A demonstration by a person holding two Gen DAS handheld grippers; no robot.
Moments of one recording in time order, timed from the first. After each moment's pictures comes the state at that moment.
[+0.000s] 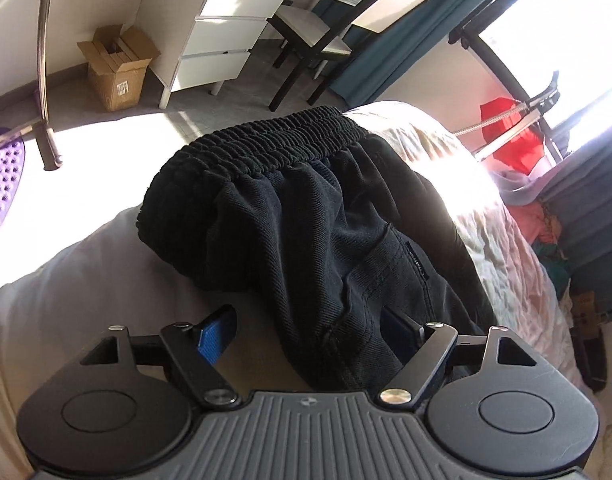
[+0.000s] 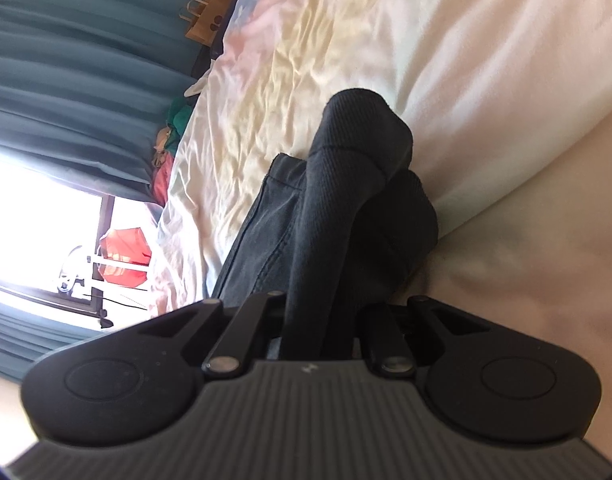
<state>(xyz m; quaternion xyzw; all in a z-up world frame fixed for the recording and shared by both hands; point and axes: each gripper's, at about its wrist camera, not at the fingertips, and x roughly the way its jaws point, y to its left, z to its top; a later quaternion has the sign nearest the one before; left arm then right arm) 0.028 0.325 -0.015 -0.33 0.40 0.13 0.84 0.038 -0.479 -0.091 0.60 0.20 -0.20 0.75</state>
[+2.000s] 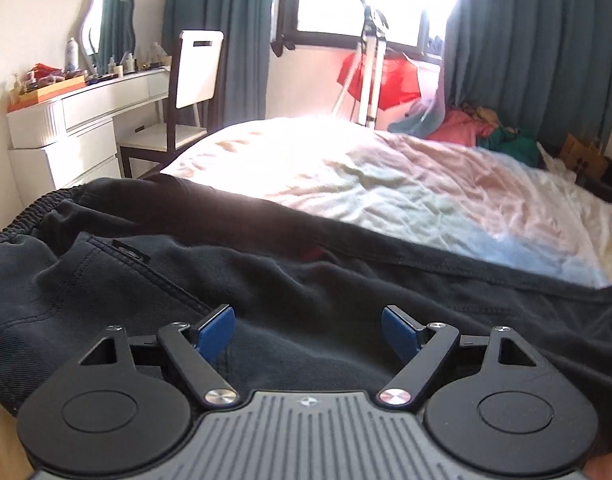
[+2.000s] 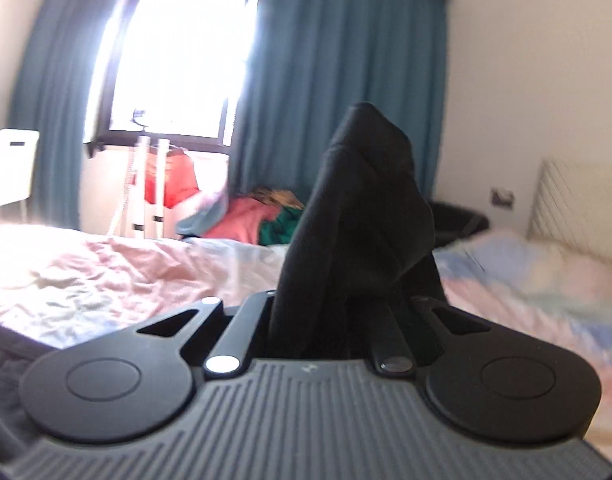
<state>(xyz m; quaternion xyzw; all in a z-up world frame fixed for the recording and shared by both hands) 0.120 0.070 -0.049 -0.06 0.29 0.06 0.95 0.101 -0.209 0.061 -0.09 0.07 -0.15 0.98</state>
